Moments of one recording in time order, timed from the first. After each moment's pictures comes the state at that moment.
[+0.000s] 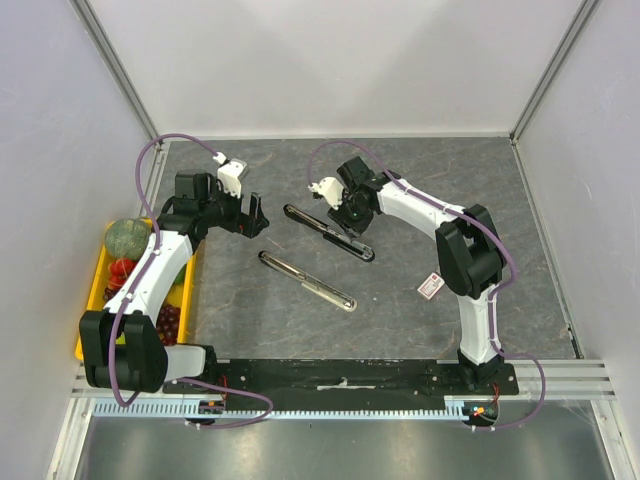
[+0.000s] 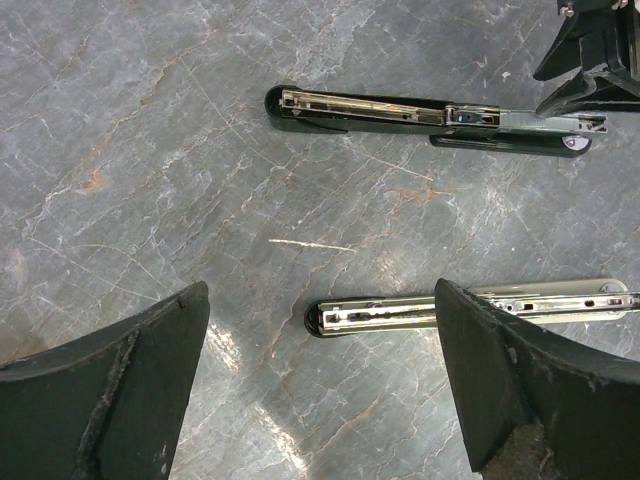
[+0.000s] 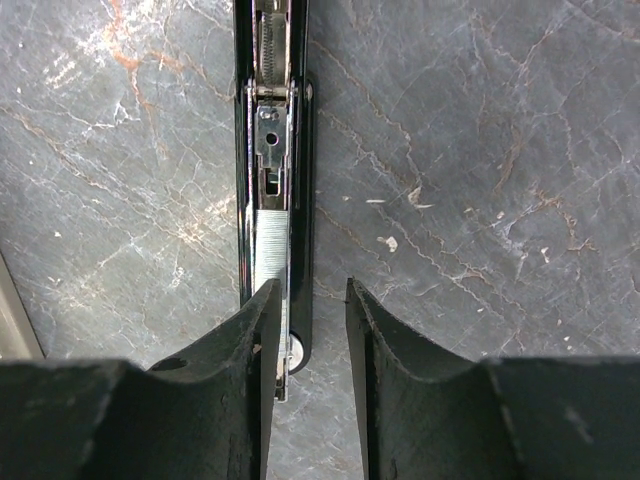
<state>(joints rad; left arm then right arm) -0.09 1.29 0.98 -0.36 0.47 0.17 0.58 2.05 1.62 -0.73 -0.16 -0.43</state>
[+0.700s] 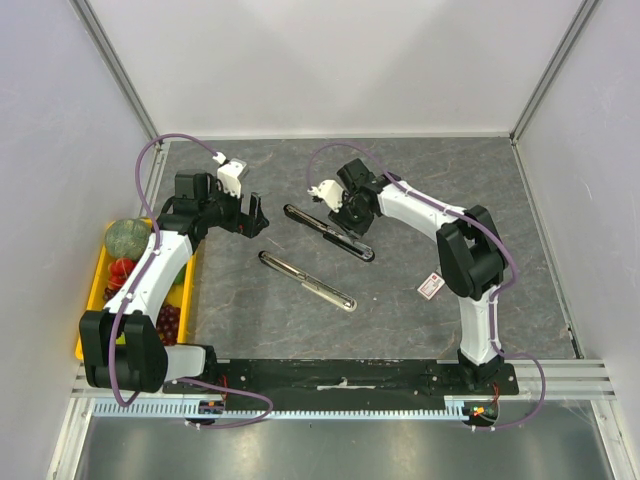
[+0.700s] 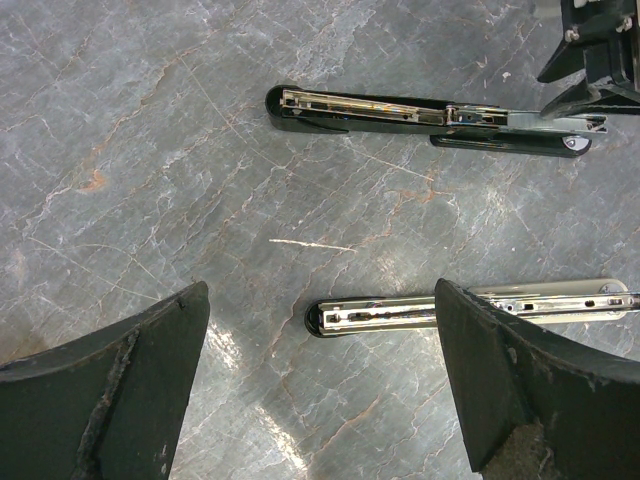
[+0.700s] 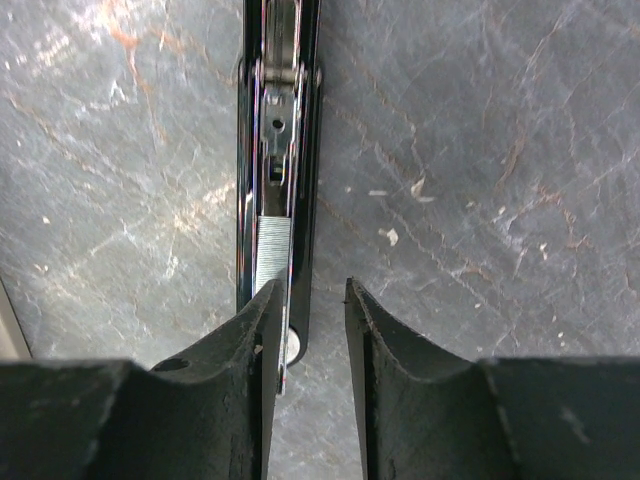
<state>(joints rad) -0.08 1.29 0.98 -0.36 0.47 0.17 0.58 2.05 1.60 -0.70 -0.14 -0.46</state>
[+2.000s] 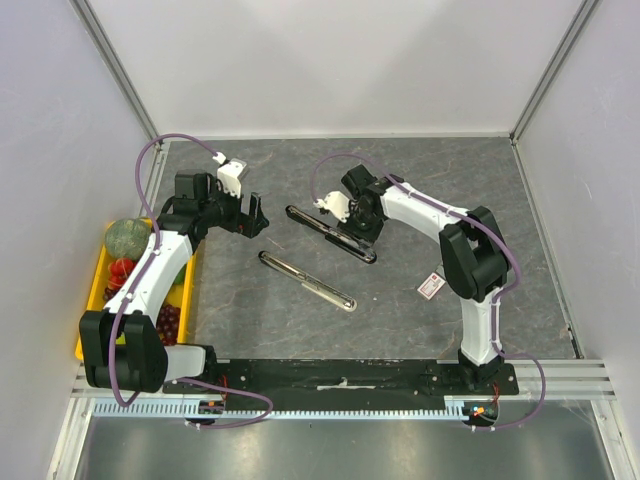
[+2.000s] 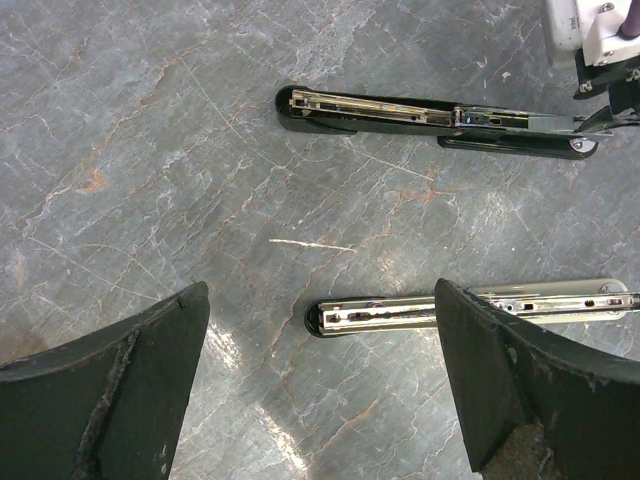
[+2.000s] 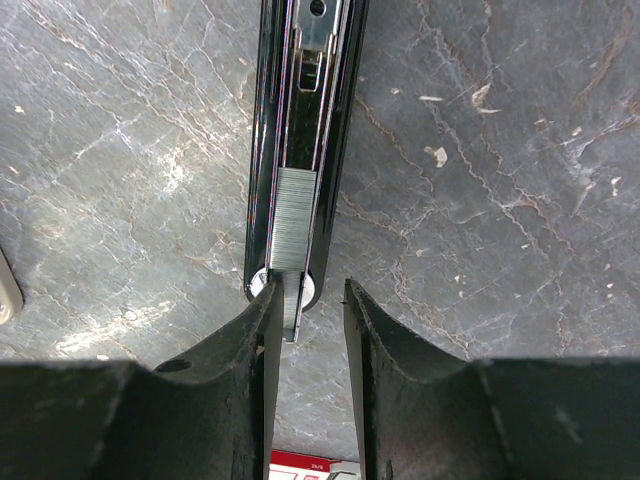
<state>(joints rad) -0.08 1.29 0.98 -0.36 0.47 0.17 0.58 2.02 1.55 -0.82 -0.12 -0.53</state>
